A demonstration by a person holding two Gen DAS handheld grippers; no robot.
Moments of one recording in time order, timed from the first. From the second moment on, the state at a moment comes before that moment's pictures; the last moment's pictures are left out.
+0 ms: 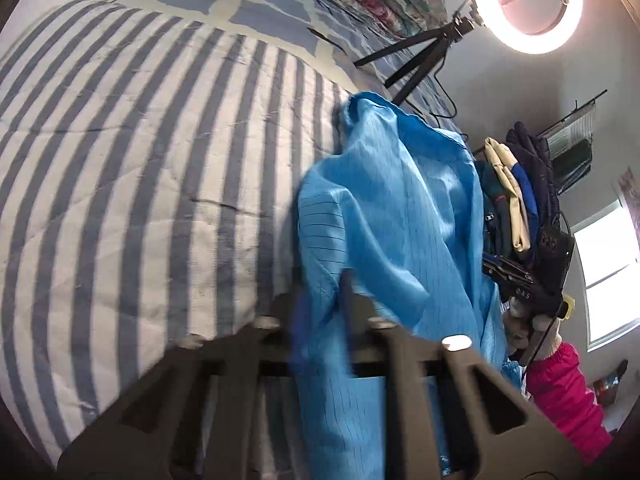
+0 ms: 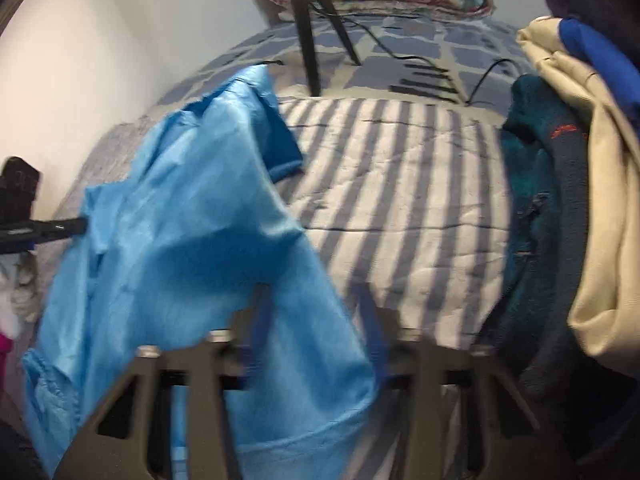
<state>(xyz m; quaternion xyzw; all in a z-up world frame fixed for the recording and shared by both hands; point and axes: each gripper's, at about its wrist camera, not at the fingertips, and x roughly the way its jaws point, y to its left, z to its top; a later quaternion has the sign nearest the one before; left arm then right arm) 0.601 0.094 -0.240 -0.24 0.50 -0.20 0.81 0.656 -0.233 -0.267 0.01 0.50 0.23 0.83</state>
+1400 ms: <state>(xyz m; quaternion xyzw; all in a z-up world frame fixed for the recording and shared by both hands) 0.687 0.006 -0.151 -0.10 0.46 -0.21 0.85 0.722 -0.197 -0.195 0.09 0.44 0.26 0.86</state>
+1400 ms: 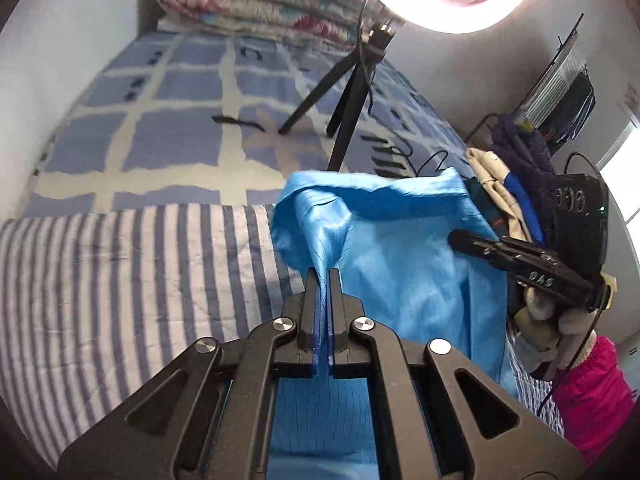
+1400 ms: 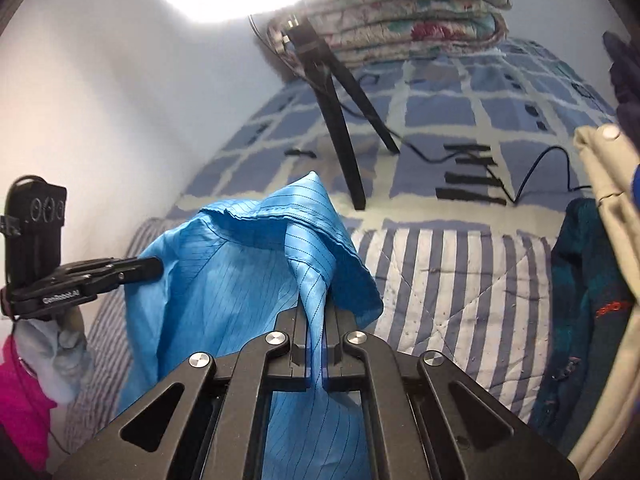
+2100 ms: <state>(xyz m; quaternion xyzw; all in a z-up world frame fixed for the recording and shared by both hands) 0.454 -0.010 -0.054 -0.07 0.40 -0.22 0.88 0.494 -0.212 -0.078 0.07 0.37 0.29 0.88</state>
